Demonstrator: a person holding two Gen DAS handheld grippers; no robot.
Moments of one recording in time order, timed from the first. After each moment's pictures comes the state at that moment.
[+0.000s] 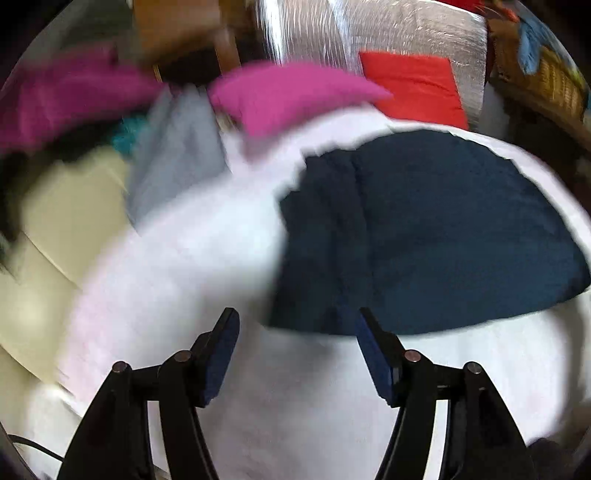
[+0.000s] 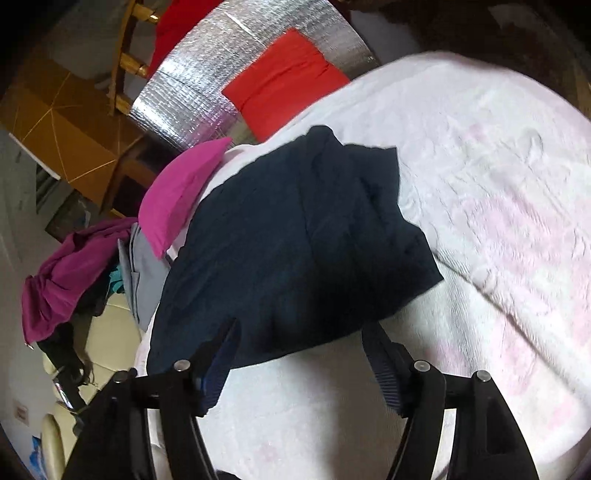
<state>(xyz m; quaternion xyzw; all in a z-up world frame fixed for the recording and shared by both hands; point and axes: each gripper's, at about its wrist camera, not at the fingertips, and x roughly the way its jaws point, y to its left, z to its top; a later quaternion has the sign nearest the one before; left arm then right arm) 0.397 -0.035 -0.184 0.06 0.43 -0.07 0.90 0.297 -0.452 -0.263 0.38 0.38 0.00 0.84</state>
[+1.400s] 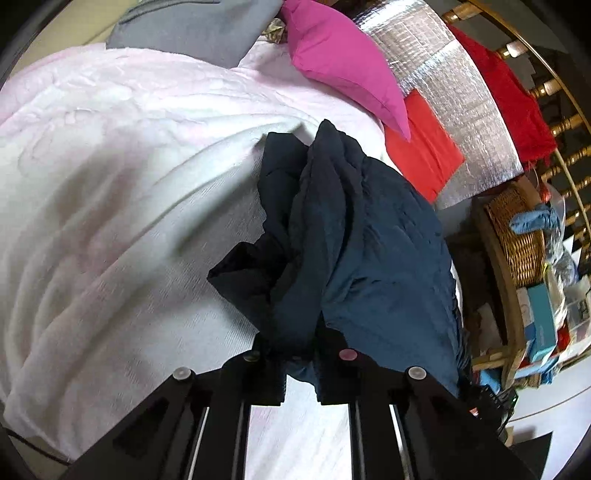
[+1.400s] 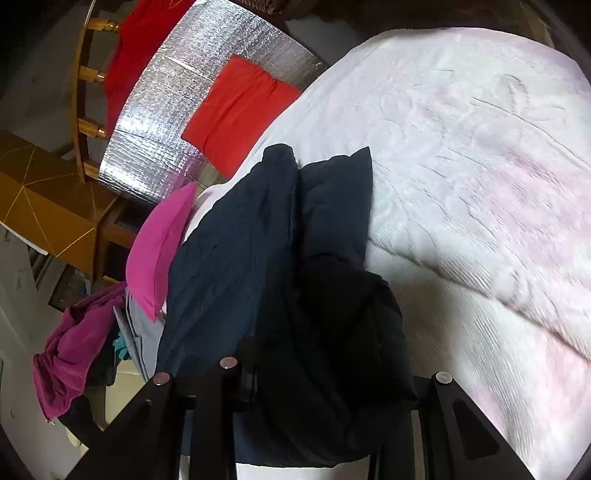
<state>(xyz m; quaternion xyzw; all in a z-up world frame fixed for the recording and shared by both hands) 0.443 0.034 -0.244 -0.30 0.48 -0.16 0.81 0.321 -0.472 -0.296 0.47 0.32 -0.05 0.82</state>
